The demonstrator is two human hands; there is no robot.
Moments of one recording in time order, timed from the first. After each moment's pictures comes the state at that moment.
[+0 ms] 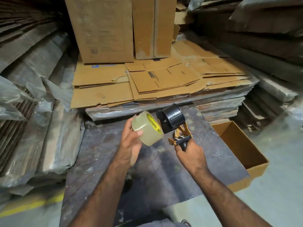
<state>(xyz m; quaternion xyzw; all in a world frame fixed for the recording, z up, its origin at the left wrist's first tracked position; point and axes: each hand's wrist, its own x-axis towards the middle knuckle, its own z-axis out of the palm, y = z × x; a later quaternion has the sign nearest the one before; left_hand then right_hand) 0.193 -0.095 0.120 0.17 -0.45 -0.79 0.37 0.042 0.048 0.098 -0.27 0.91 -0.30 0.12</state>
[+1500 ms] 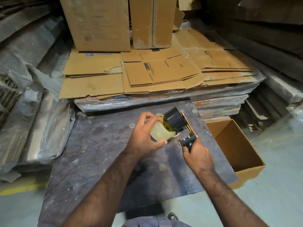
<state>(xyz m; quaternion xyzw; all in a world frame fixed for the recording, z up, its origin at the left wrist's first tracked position) 0.093 -0.065 0.108 0.25 -0.88 -0.27 0.31 -0.048 0.089 0.092 -0.27 0.93 -0.21 0.12</state>
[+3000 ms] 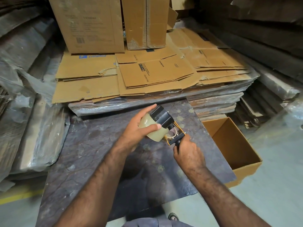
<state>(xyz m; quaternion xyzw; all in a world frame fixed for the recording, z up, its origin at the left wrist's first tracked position) 0.083 -0.084 0.139 0.25 -0.66 -0.66 0.25 -0.034 0.068 0.107 -0.33 0.92 -0.16 0.10</state>
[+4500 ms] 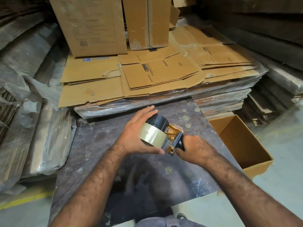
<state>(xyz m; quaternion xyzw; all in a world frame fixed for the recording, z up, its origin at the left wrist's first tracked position) 0.116 -0.108 0.142 0.18 -0.91 -0.31 0.23 -0.058 0.049 0.126 -0.47 0.87 -0.06 0.16</state>
